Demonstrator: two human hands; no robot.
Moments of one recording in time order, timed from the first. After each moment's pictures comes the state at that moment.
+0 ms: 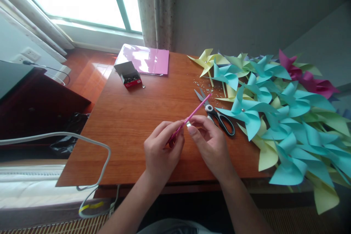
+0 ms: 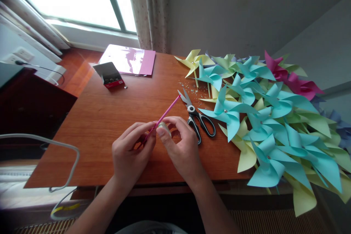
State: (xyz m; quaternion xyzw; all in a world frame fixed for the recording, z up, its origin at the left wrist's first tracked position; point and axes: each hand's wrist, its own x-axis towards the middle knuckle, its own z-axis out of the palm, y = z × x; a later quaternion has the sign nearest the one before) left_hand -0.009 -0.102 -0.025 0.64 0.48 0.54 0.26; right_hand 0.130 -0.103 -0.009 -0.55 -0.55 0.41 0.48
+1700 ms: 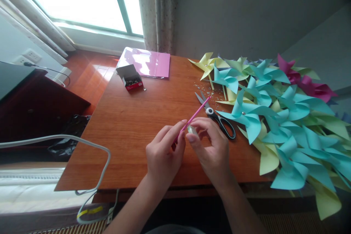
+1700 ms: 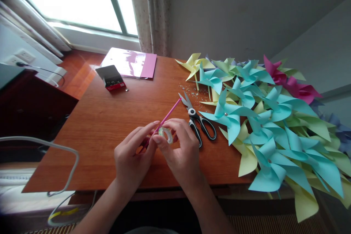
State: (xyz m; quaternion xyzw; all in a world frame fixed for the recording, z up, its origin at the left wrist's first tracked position) left_hand -0.009 -0.104 -0.027 0.66 0.49 0.53 0.22; right_hand 0.125 -0.106 -0.004 -0.55 -0.62 0.28 0.48
